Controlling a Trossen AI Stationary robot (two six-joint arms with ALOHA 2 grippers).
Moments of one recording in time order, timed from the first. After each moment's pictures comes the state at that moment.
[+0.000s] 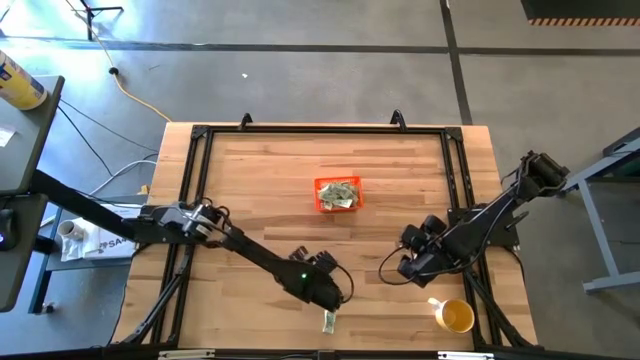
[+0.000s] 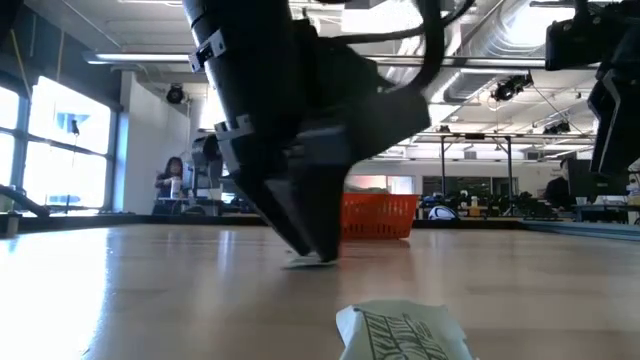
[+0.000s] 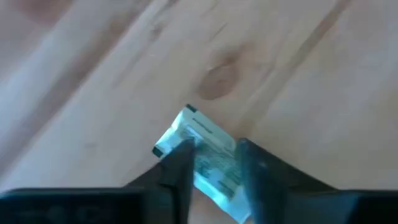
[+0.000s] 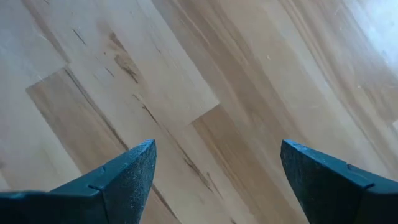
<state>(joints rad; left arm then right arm) -0.46 2.27 1.70 -0.85 -0.45 -1.12 0.65 1.36 0.82 -0.95 0.41 1.23</state>
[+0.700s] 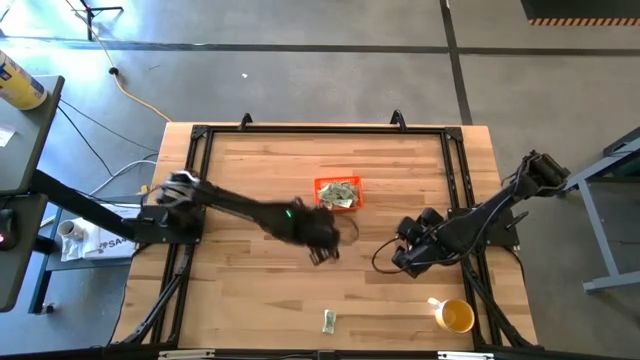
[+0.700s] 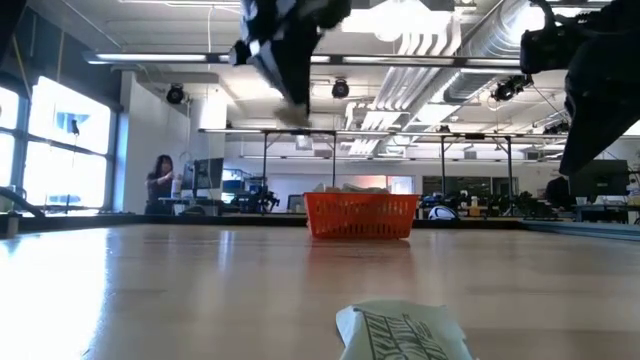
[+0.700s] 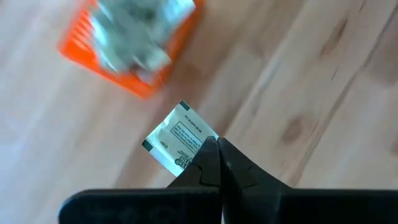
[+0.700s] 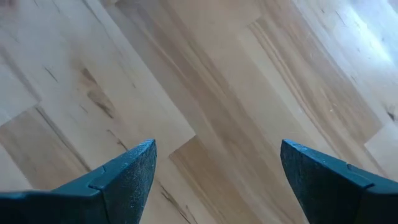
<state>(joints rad) -0.24 1.92 1.70 -1.08 -0.38 -0.71 0.56 1.35 0.82 -0.95 0.46 1.17</state>
